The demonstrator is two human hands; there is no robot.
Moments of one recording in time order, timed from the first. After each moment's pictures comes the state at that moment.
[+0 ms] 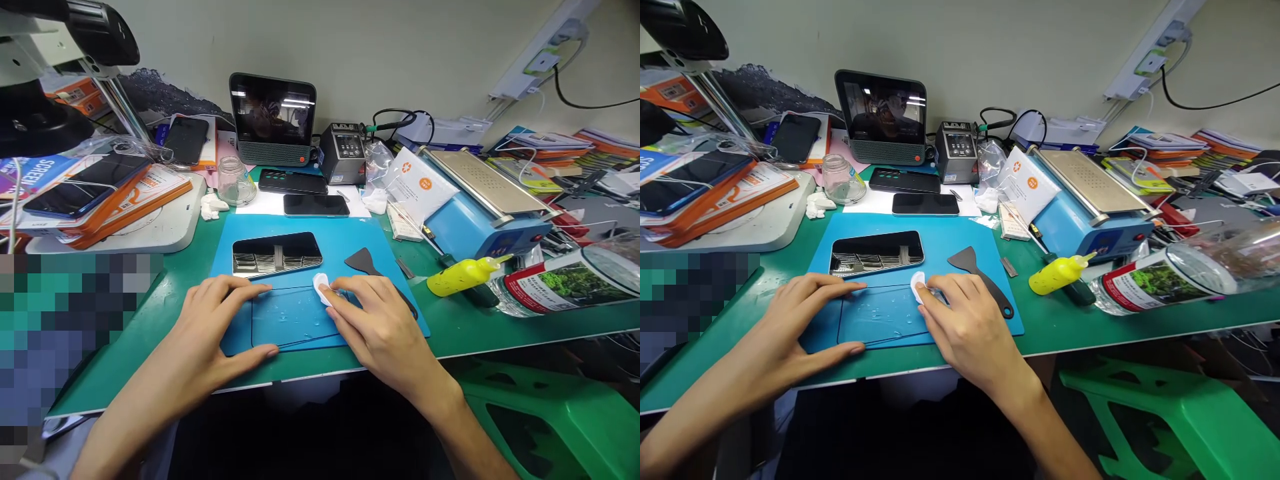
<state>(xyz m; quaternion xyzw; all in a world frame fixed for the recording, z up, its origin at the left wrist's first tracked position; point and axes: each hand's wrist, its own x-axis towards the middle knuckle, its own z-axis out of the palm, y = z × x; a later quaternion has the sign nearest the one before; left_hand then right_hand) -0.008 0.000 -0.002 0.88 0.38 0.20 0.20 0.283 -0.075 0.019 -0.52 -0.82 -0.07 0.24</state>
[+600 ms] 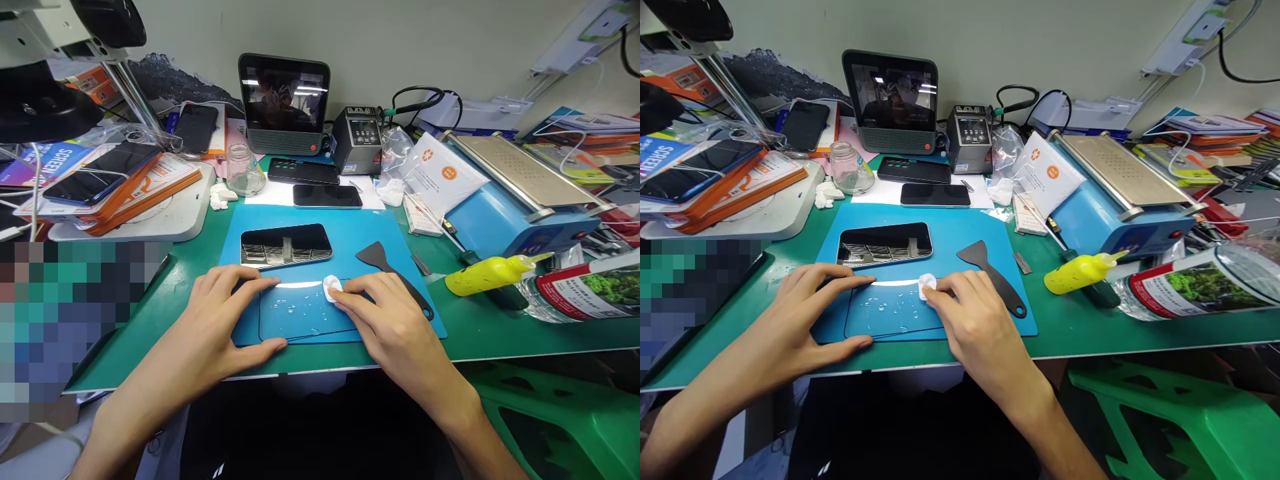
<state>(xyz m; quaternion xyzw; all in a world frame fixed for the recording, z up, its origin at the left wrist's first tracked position) -0.006 0.000 0.001 0.91 0.36 0.17 0.13 0.282 -0.075 0.015 -0.52 -0.81 -0.01 0.26</state>
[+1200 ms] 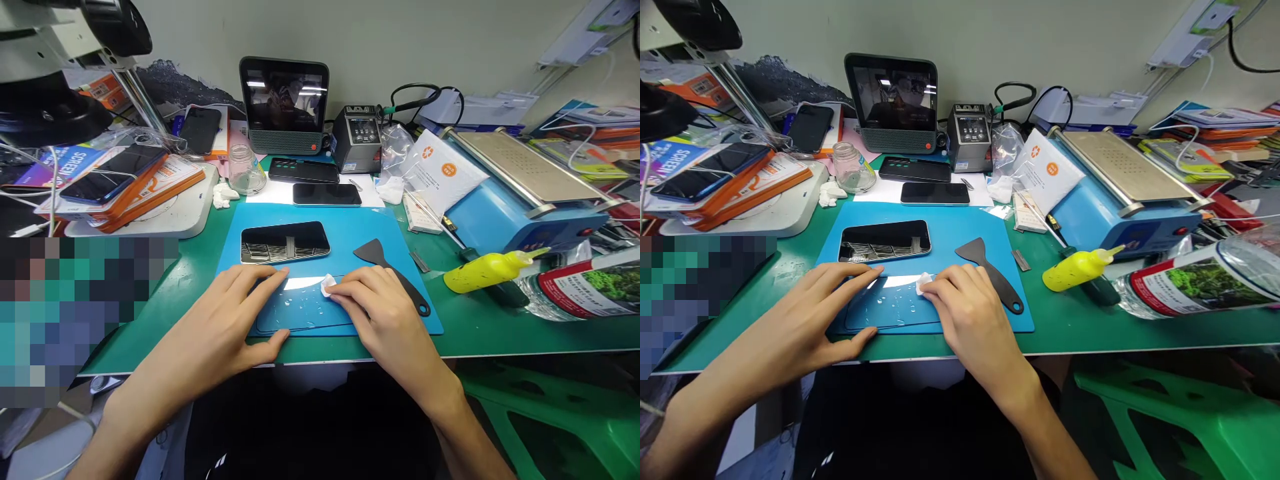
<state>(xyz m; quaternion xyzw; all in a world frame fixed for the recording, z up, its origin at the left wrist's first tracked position) 0.009 -0.010 0.014 0.94 0.31 0.14 0.06 0.281 -0.071 0.009 -0.56 -0.77 0.06 0.31</state>
